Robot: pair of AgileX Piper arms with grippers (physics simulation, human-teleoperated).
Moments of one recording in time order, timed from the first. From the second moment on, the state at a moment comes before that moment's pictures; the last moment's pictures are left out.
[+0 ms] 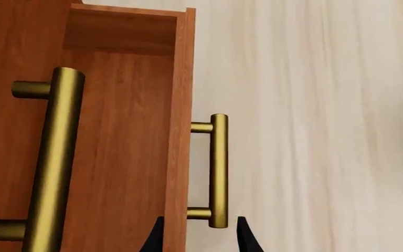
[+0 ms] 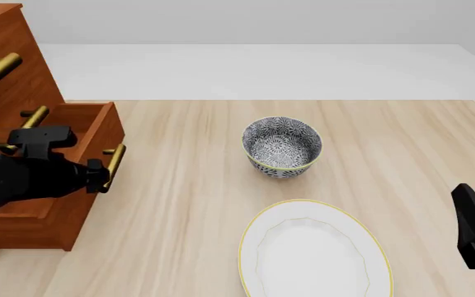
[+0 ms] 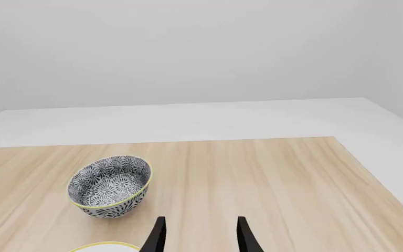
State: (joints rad) left arm -0.05 1.40 -0.56 0.06 -0.12; right arm 0.00 0.08 0.00 -0.05 0.04
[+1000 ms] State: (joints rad) left arm -0.15 1.50 -0.62 0.05 -0.14; right arm 0.00 0.08 0.00 -0.05 0.04
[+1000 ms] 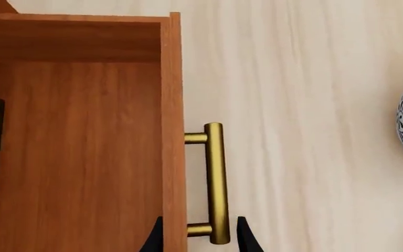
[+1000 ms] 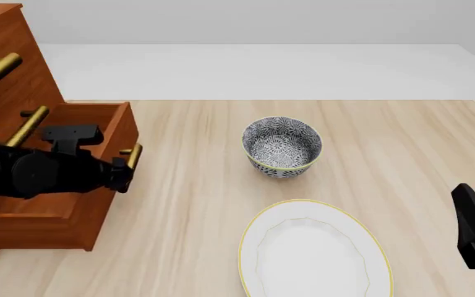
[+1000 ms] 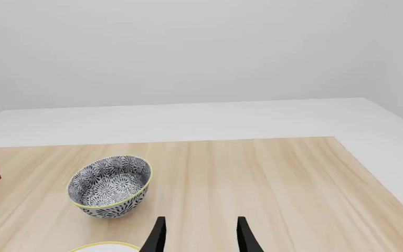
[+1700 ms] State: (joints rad) left arm -0.25 1.56 -0.71 0.08 -0.16; right arm 0.00 0.08 0.00 -0.05 0.04
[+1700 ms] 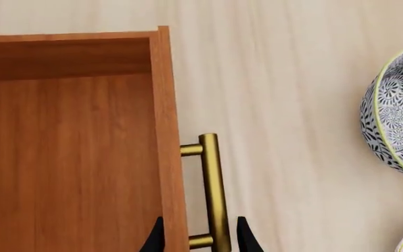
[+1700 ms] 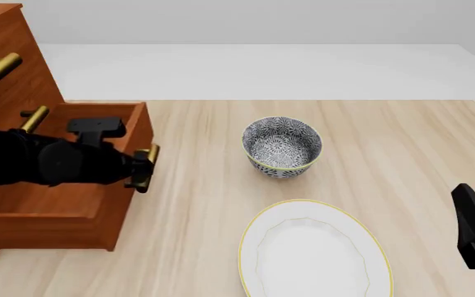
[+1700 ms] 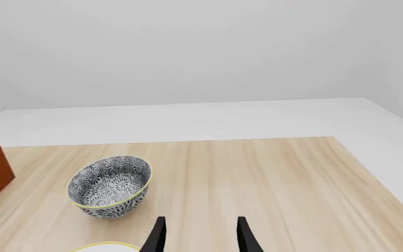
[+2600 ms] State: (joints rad) left arm -0.32 1.57 -0.77 0.14 -0.33; right arm 0.00 0.08 0.00 -0.05 0.04
